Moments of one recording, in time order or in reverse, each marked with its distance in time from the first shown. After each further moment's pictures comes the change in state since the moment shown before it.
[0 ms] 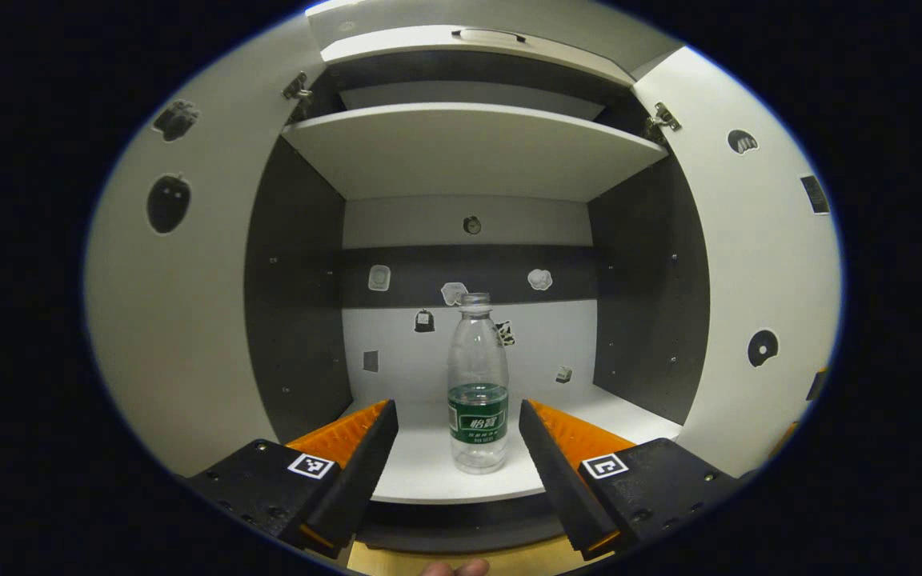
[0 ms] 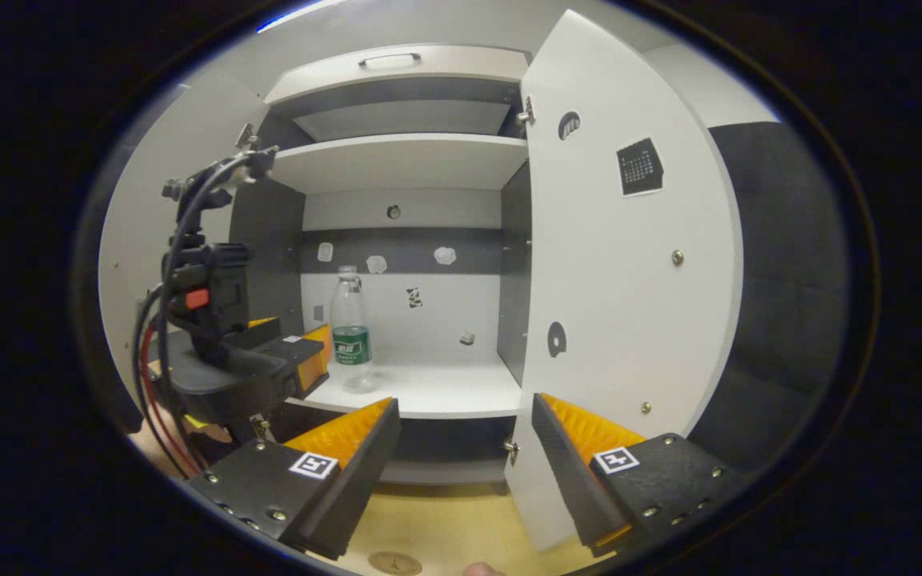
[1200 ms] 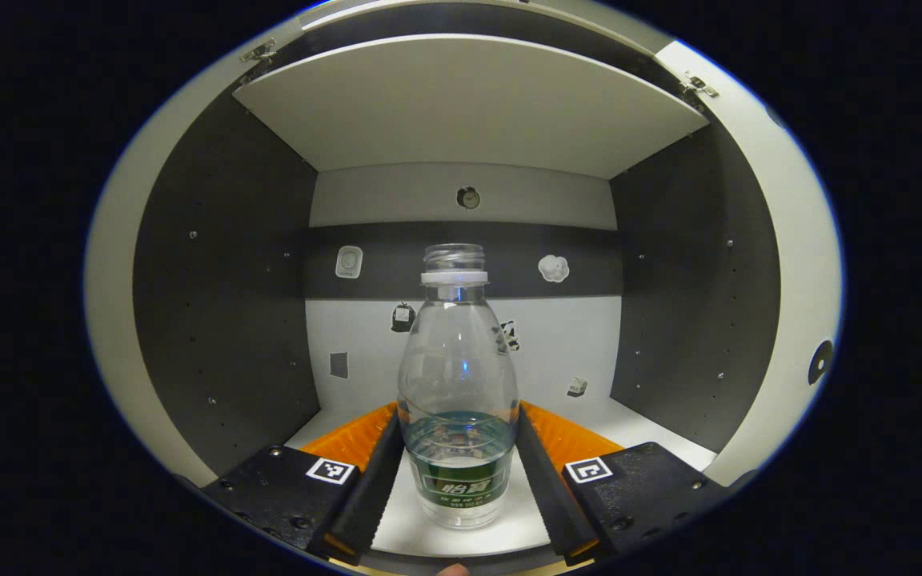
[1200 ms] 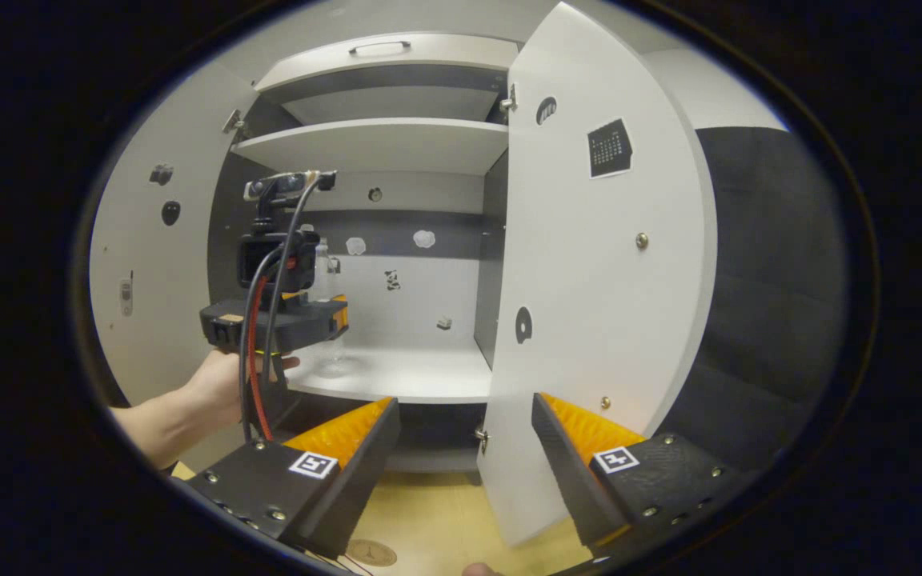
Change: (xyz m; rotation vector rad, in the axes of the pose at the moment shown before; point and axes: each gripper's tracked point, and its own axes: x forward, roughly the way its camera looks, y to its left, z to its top) left arm 0.073 -0.009 -0.003 -0.032 0.022 0.018; right arm -0.005 -0.024 -0.010 -0.036 0.041 -0.033
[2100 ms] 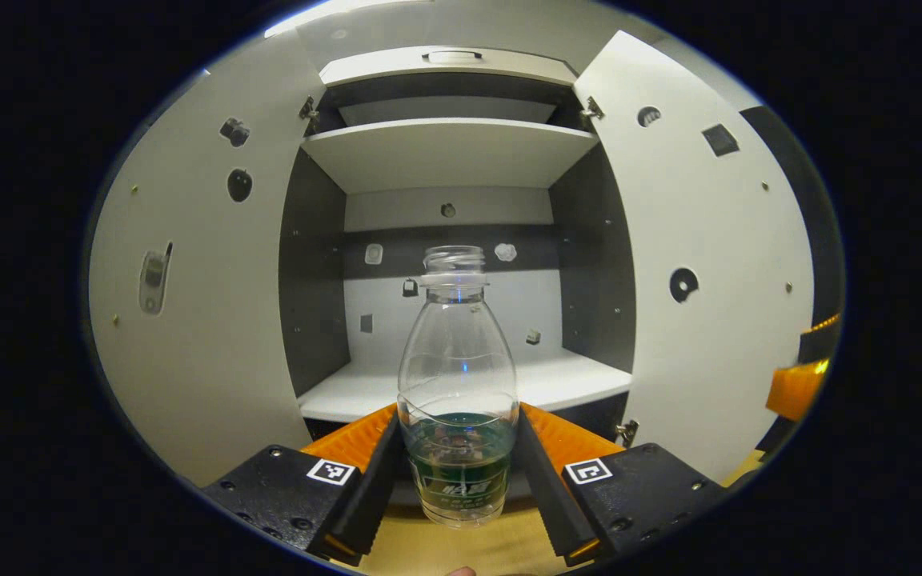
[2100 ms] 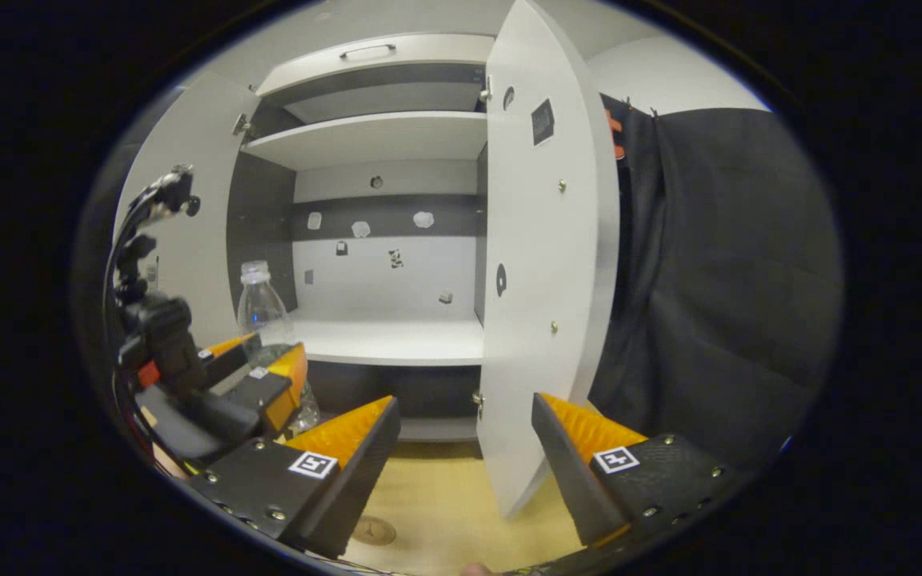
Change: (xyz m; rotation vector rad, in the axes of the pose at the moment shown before) left arm -0.208 -0.045 -0.085 0.053 0.015 -0.020; right arm -0.049 -0.031 -0.048 0.028 0.081 0.031
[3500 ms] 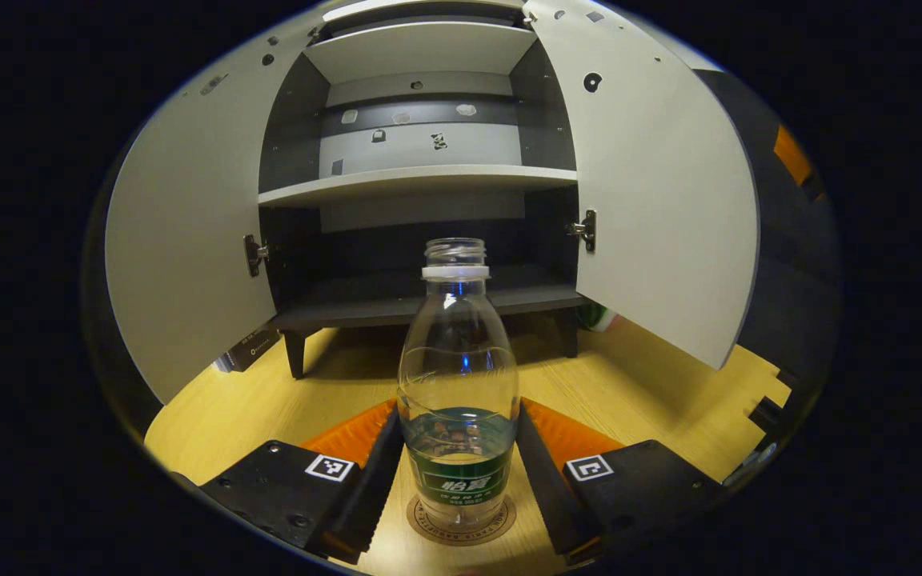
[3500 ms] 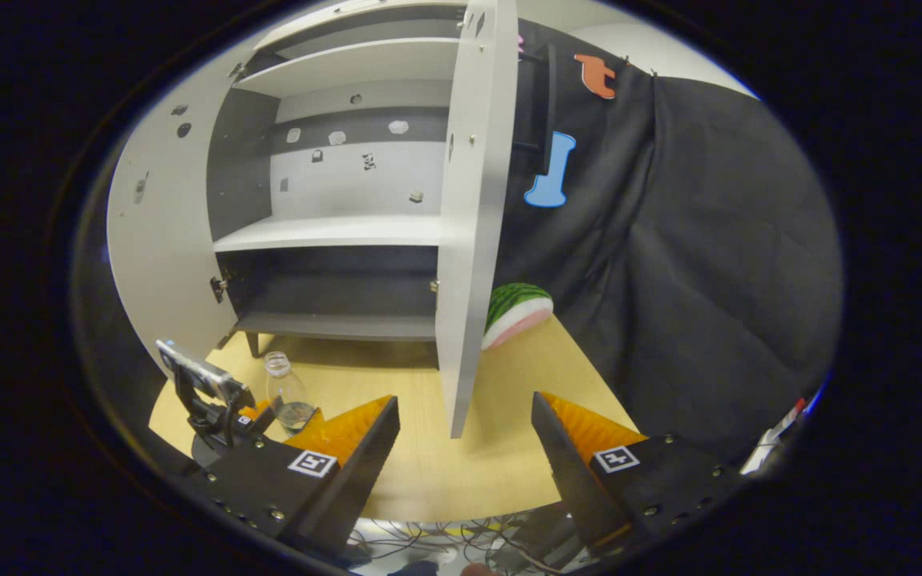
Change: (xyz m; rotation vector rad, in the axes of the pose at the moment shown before) left arm -0.065 -0.060 -0.252 -0.021 0.302 -0.037; right arm -0.032 -0.060 -0.116 -0.064 0.282 -0.055
